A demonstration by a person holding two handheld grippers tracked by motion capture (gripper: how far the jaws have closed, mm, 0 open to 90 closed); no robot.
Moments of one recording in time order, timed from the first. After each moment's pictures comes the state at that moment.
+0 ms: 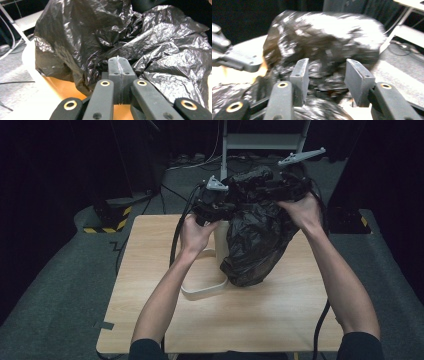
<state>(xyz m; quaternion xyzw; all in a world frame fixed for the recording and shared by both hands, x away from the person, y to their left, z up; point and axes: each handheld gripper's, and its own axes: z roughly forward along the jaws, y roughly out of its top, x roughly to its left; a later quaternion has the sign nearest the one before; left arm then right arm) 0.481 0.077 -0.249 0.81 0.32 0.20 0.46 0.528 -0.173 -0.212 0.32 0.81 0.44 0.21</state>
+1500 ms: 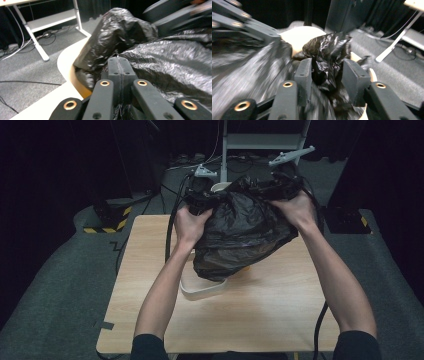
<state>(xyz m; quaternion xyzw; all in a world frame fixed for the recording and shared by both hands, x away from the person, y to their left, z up) 0.506 0.095 -0.238 0.78 0.36 0.22 0.47 0.530 -0.157 -0.211 0.29 0.83 0.44 0.20</state>
